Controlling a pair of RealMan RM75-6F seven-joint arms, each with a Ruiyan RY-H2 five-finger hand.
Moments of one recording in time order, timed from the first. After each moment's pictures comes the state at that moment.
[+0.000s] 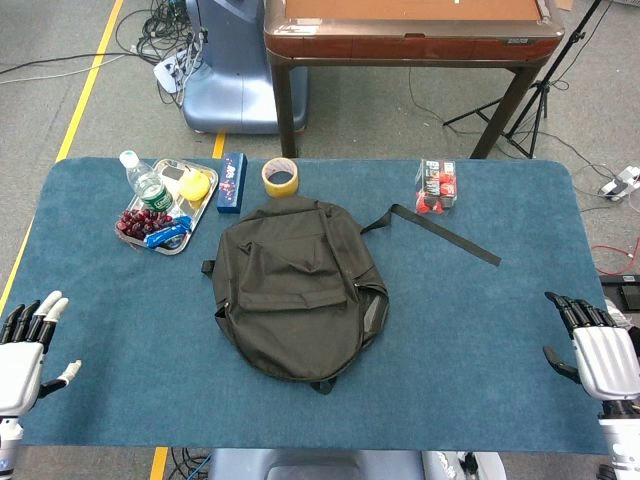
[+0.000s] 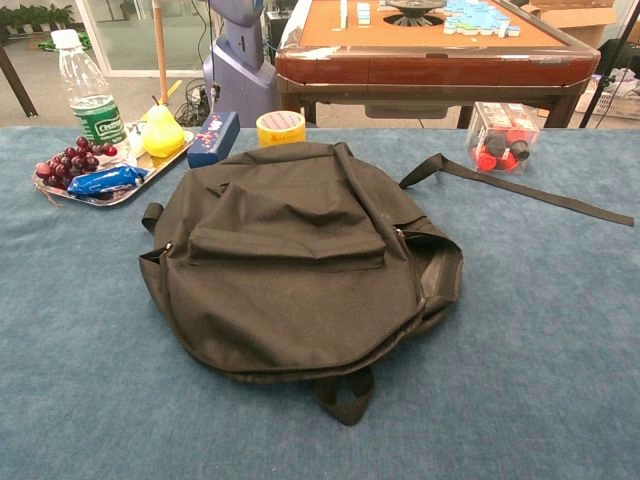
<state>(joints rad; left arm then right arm) -0.08 -1.14 -0.05 -1.61 1.50 1.52 0.12 0.06 -1.10 0.04 -1.63 -1.50 1.47 -0.10</state>
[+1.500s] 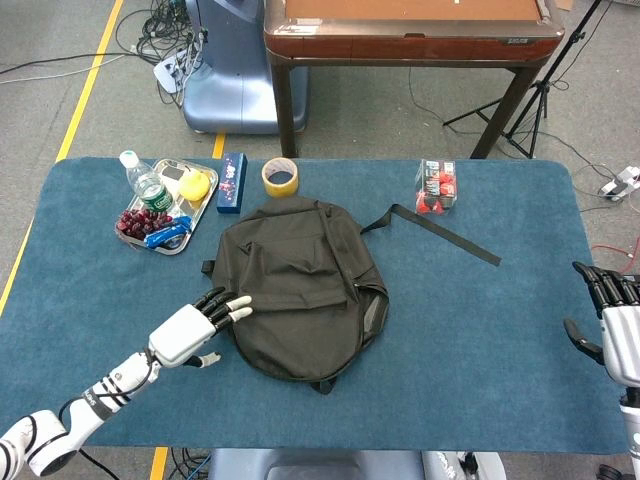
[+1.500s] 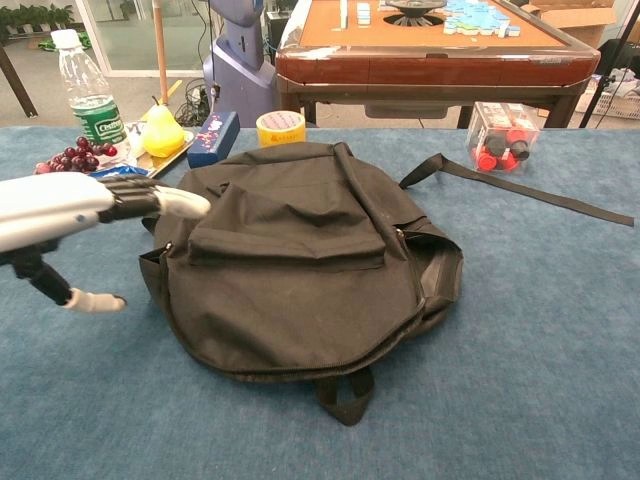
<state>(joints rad) -0.59 -1.39 0.01 -1.33 1.85 1.11 -0.14 0.06 -1.00 0.12 -1.74 -1.50 1.57 -0.16</state>
